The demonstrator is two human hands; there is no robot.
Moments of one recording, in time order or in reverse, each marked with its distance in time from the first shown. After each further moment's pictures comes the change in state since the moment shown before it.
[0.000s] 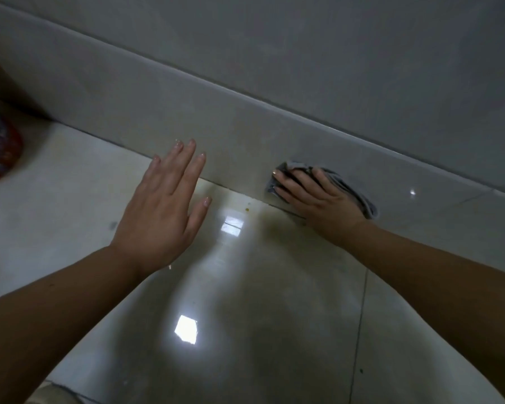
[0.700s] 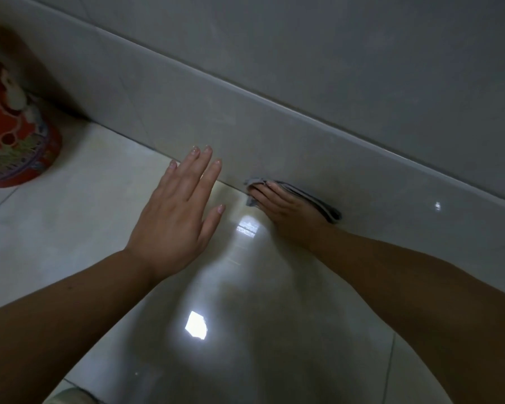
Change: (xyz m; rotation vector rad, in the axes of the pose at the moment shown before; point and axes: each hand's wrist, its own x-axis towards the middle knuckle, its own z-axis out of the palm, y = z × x) left_hand 0.003 -0.030 0.001 0.036 -0.050 -0.043; right_hand 0.090 -0.068 0.051 -0.040 -0.067 -0.240
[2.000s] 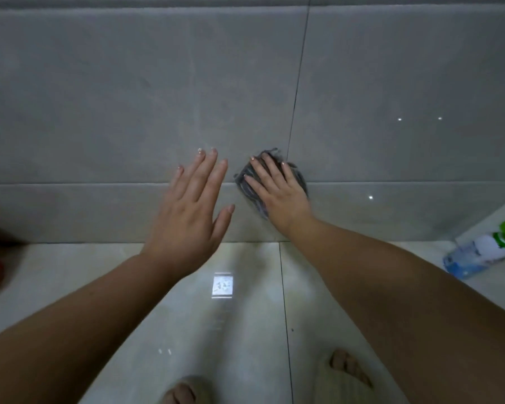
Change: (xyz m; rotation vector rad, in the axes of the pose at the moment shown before) left_hand 0.009 0.251 -0.151 -0.079 0.207 0.444; right_hand -0.240 0.114 -0.182 0.157 -0.228 0.869
